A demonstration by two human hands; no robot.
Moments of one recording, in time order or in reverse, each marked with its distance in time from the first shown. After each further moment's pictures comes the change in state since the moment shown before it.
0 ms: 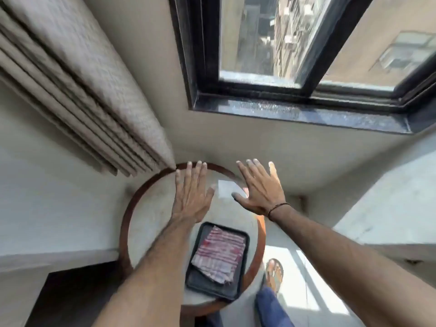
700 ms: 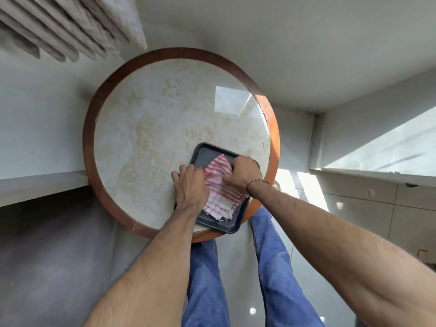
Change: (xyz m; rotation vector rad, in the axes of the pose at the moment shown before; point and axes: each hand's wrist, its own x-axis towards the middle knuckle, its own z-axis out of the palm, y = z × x) left_hand -0.098 -0.014 0.231 -0.065 -0.424 -0.275; right_hand -0.050 -0.057 0.260 0.468 -0.684 0.298
